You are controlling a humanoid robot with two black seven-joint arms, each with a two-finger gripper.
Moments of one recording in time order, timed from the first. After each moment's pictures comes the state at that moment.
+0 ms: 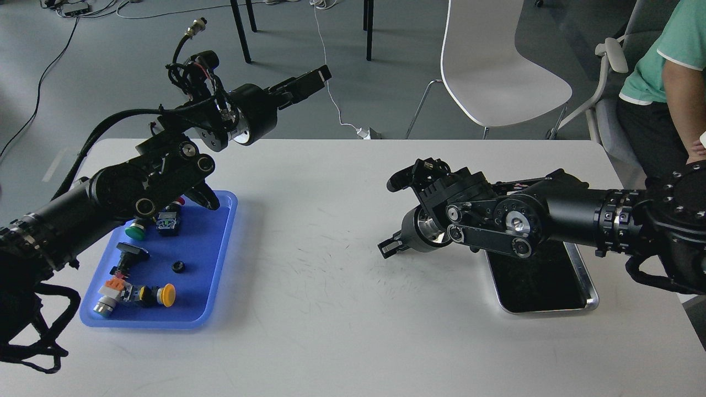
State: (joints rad) left arm -0.98 0.29 -0.51 -0.90 1.28 -0.05 -0.17; right arm 1.32 -0.09 -0.39 0.93 -1.05 0.46 -0.13
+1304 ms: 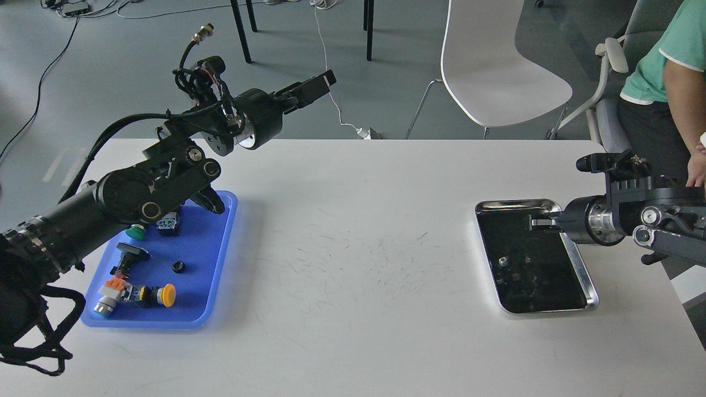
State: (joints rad) left arm -0.98 0.28 -0.51 -0.90 1.28 -0.04 -0.17; right arm 1.17 -0.71 -0.30 1.16 -1.06 0.26 -0.08
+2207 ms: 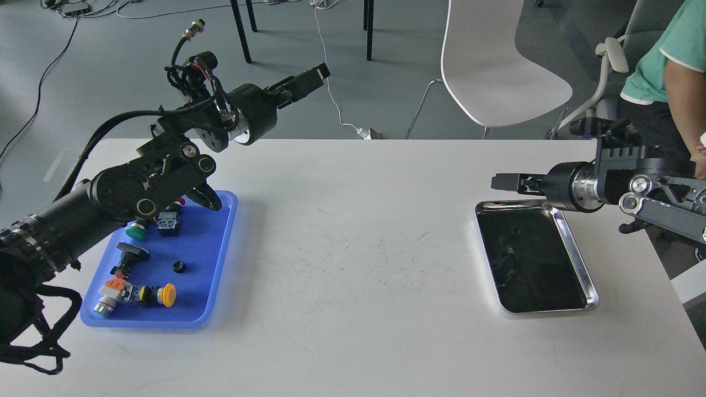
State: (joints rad) left arm -0.98 0.29 -0.54 -0.90 1.24 -0.02 -0.17; right arm 1.15 -0.74 -0.04 1.16 -0.97 0.26 -0.09
